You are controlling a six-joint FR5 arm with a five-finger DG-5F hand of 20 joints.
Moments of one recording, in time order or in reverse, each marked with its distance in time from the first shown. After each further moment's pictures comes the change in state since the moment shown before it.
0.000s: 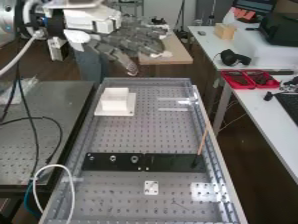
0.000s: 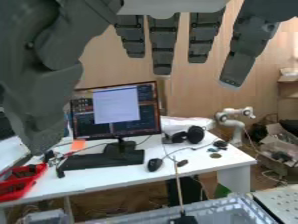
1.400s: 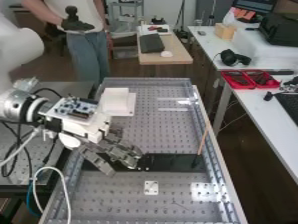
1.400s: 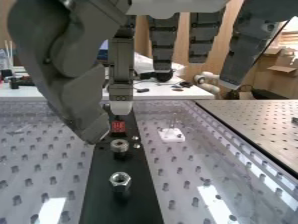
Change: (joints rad) arm -0.221 -0.266 -0.235 0.333 -0.173 -0.166
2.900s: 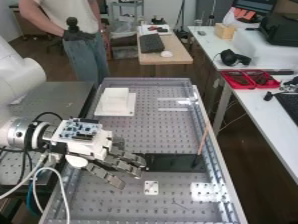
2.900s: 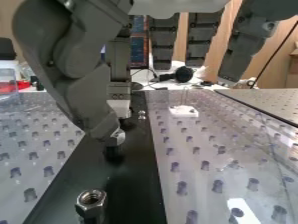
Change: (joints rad) arm -0.109 -0.152 -0.012 0.212 -0.220 0.017
